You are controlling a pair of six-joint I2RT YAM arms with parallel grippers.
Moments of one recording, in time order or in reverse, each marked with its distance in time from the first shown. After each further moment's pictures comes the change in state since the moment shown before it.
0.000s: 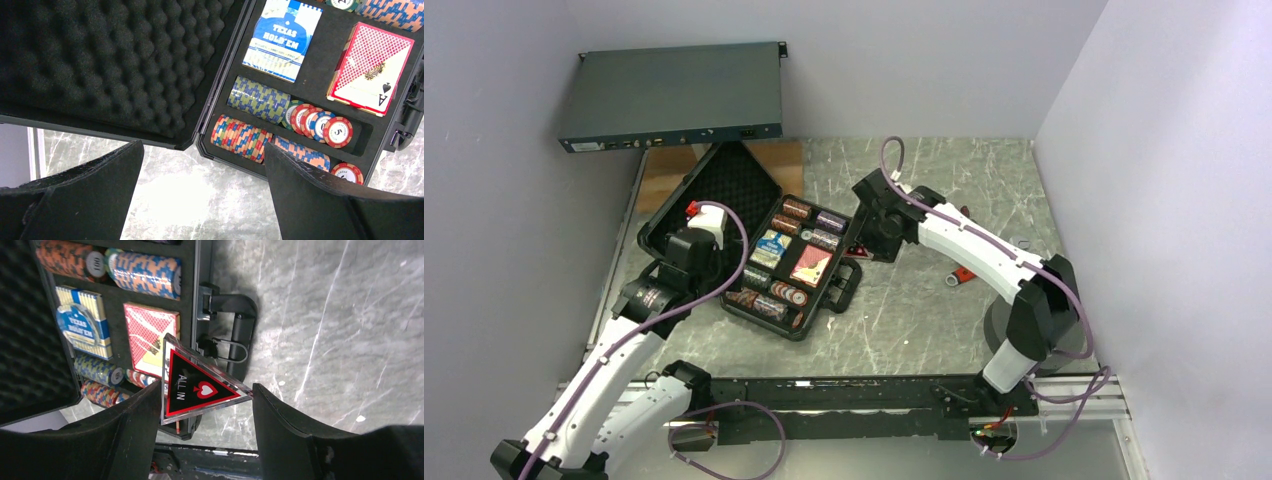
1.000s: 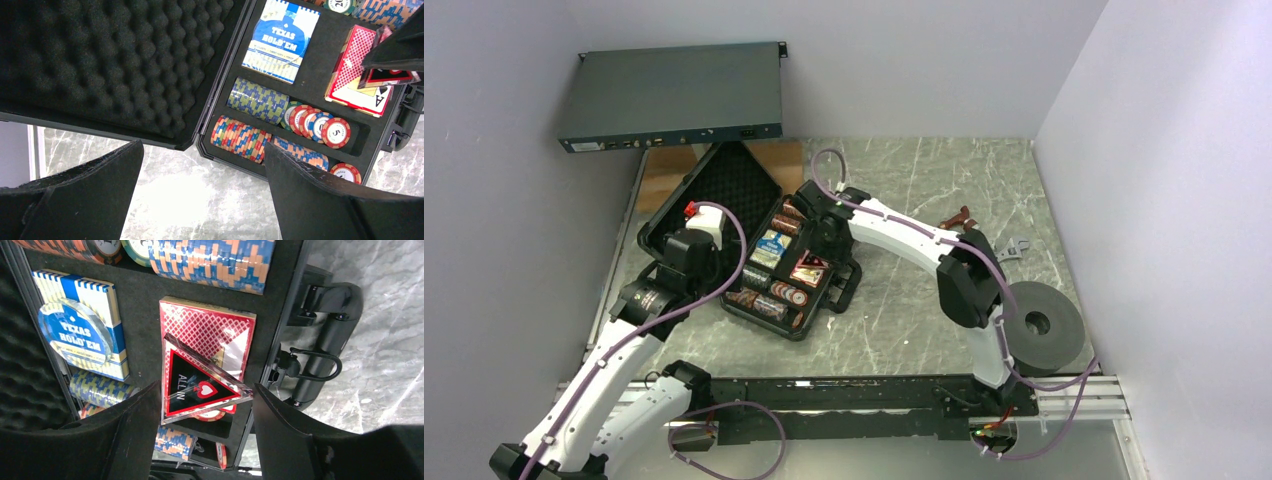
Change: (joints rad) left arm 0.000 -0.015 0.000 0.000 0.001 0.000; right arm 0.159 0.402 0.328 -0.075 0.024 0.151
